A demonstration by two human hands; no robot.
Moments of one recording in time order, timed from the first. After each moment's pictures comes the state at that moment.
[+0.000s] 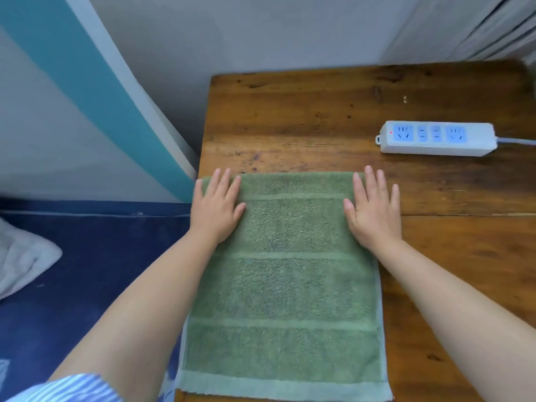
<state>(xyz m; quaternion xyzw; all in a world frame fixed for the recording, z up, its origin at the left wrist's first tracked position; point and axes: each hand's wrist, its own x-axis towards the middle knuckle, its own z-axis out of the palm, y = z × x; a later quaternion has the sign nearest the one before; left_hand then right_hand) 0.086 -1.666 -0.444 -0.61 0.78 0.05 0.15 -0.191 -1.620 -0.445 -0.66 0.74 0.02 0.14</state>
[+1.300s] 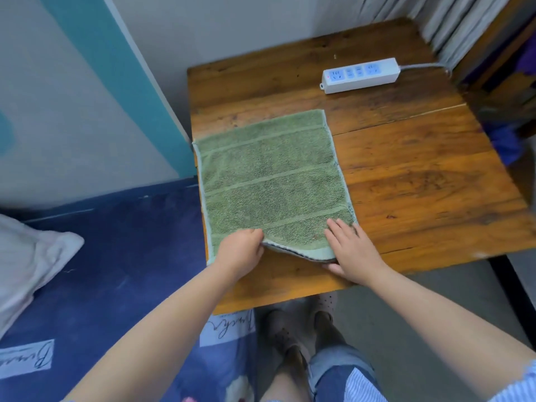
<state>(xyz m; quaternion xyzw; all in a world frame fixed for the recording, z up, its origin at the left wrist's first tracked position) 0.088 -1.449 -0.392 -0.47 0.85 0.17 0.14 -0.132 -1.365 -0.429 -0.73 0.63 0.20 0.16</state>
